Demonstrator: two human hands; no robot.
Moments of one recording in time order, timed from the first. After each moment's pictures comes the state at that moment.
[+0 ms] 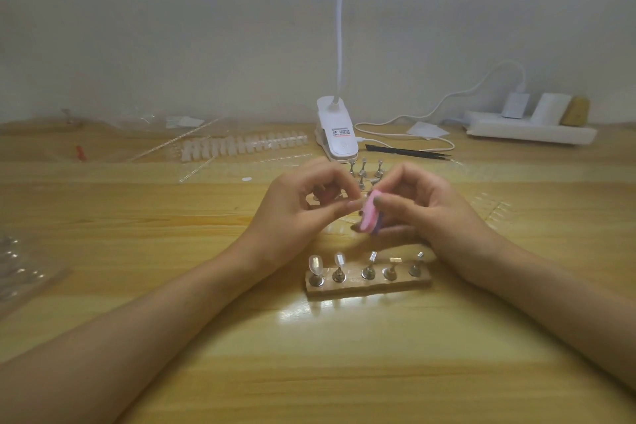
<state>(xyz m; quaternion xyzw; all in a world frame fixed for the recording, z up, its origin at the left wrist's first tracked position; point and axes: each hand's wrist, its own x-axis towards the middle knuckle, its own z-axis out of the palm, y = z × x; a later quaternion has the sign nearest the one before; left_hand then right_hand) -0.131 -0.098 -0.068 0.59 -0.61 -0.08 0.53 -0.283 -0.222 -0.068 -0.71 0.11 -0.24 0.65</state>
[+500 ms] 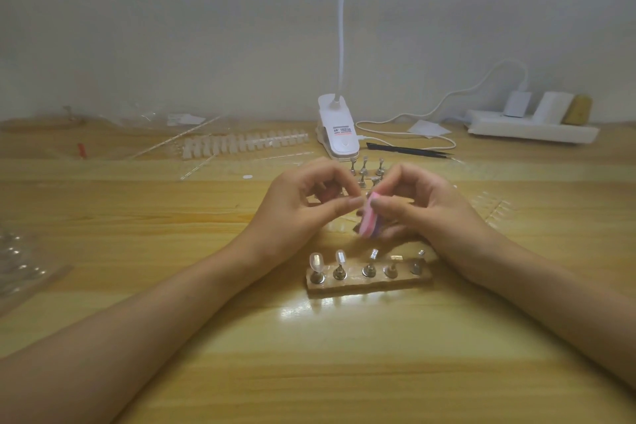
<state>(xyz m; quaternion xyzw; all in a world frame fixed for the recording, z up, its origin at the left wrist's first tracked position) -0.131 -0.098 -0.069 0.58 -0.60 -0.11 0.54 -0.282 -0.223 -0.069 -0.72 0.11 -0.24 0.64</state>
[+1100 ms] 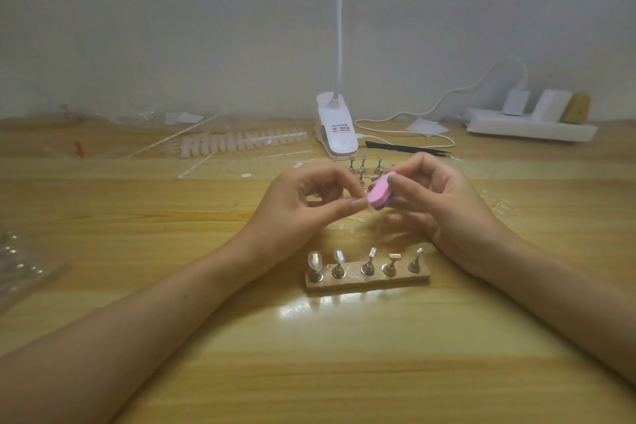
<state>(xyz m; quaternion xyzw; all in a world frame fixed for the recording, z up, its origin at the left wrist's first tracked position) -0.133 -0.097 -0.069 0.57 -0.58 -0.15 0.56 -0.285 -0.230 -0.071 -0.65 0.11 -0.27 0.70</state>
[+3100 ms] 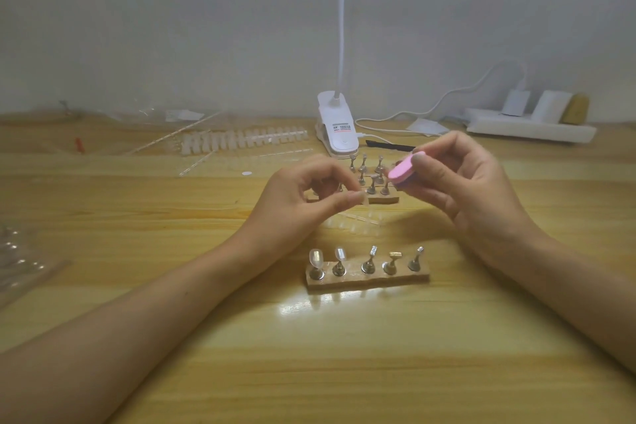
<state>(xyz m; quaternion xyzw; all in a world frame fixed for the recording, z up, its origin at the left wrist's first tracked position) -0.133 -0.095 -0.067 0.60 -0.57 -0.11 0.55 -0.296 -0.240 -0.058 -0.67 0.11 -0.36 0.64</state>
